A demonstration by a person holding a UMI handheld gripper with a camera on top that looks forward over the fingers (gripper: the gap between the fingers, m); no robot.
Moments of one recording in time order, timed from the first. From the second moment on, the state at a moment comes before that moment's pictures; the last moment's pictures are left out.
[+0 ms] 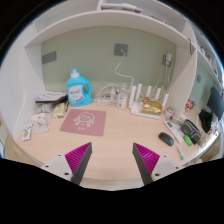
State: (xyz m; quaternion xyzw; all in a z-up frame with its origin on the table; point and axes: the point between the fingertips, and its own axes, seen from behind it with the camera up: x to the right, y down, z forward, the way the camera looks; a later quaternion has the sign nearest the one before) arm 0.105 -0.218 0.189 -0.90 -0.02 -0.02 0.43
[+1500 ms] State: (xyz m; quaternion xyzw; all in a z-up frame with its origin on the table) arm 0.466 -0.015 -0.015 -0.91 -0.03 -0.01 0.41
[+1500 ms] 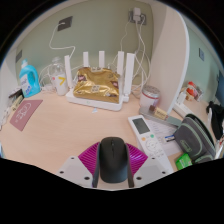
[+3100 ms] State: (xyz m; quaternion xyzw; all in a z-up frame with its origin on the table) arm -0.015 0.016 0.093 -0.90 -0.01 -0.05 0.43
